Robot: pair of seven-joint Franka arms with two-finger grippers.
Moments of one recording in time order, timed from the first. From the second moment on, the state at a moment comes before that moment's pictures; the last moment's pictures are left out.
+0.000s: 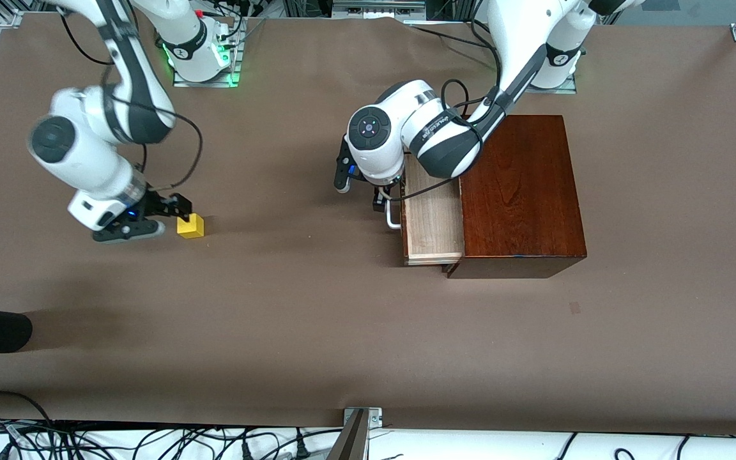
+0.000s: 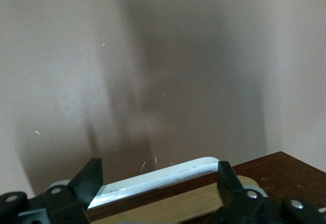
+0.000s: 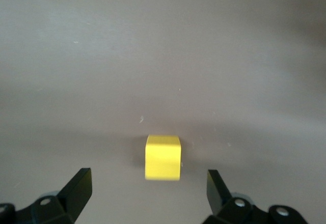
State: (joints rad) left arm -0.49 0.67 -0.37 -1.43 0.19 1.85 0.84; right arm 0.23 0.14 -0.10 -2.05 0.02 2.20 -0.07
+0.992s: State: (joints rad) left arm -0.37 0.61 -0.35 -1.42 0.23 1.57 0.85; right arm 0.24 0.05 -0.09 -1.65 0.02 1.72 -0.12
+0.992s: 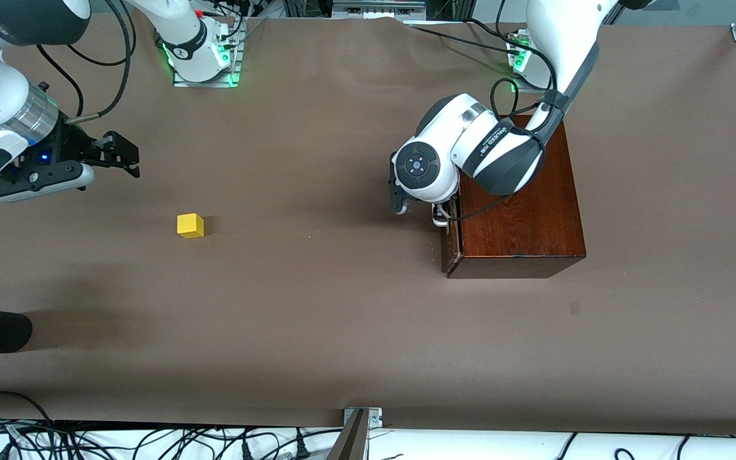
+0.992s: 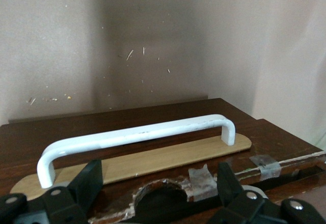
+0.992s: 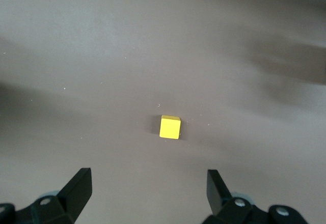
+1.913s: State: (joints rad) left arm -0.36 0.55 -0.36 -1.35 0.26 1.53 0.84; right arm 0.24 0.05 -0.09 -1.56 0.02 1.59 -0.10
